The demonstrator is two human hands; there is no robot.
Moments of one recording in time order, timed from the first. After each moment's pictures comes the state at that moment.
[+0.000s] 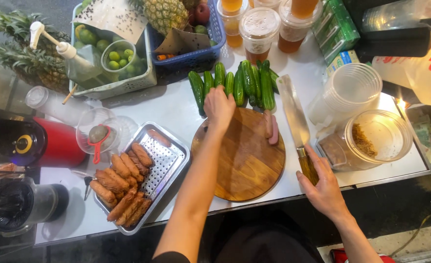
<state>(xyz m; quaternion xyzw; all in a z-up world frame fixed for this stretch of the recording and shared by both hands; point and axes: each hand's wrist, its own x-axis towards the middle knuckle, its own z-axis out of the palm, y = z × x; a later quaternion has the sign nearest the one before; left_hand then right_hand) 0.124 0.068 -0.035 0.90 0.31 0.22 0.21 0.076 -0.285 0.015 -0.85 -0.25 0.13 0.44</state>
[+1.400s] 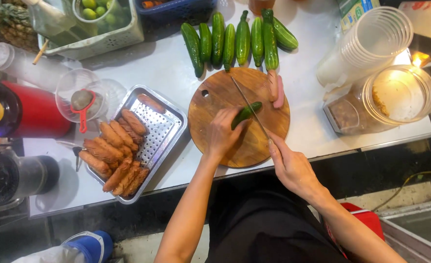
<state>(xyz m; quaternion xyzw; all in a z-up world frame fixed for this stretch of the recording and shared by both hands) -0.034 -0.012 -0.046 0.89 0.10 0.23 0.37 0.017 -0.233 0.026 -0.86 -0.26 0.27 0.34</state>
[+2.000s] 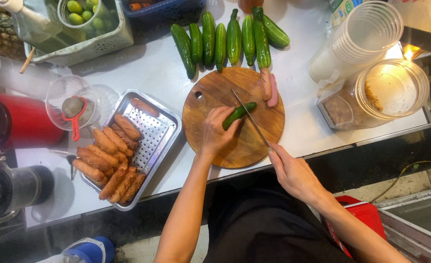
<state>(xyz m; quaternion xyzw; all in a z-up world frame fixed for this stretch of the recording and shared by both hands) -0.030 -0.002 -0.053 0.89 0.10 0.24 0.39 0.012 -0.244 0.039 -0.87 -0.21 0.34 0.30</state>
